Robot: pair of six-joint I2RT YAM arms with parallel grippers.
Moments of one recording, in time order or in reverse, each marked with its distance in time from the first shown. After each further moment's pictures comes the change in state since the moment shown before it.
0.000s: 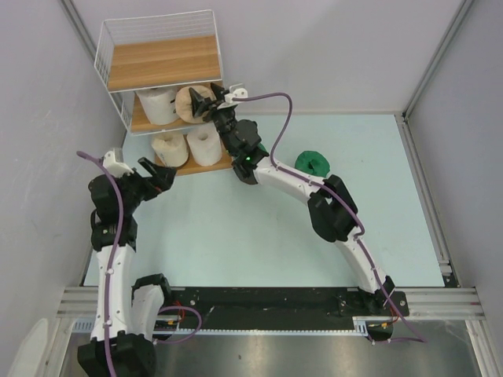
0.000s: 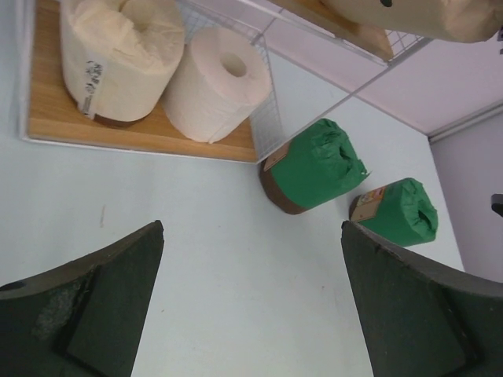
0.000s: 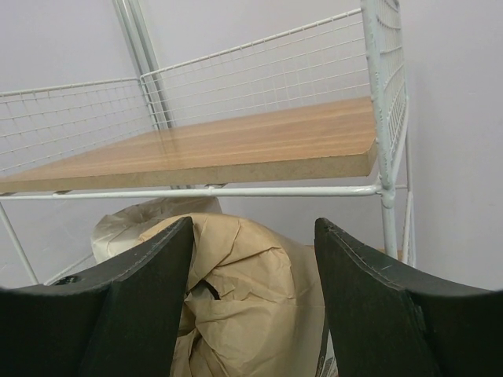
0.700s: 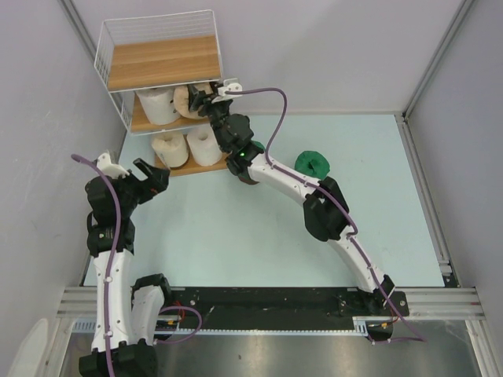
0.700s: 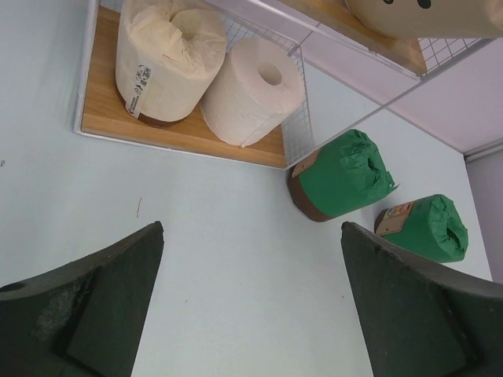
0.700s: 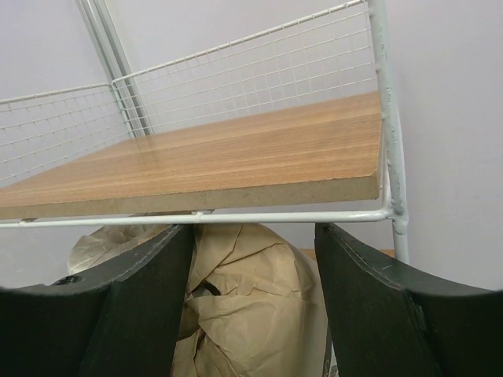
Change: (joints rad) left arm -0.001 -0.031 0.046 -0.101 -0.102 0.024; right arm 0.011 0.087 0.198 -0.133 0.085 -0.008
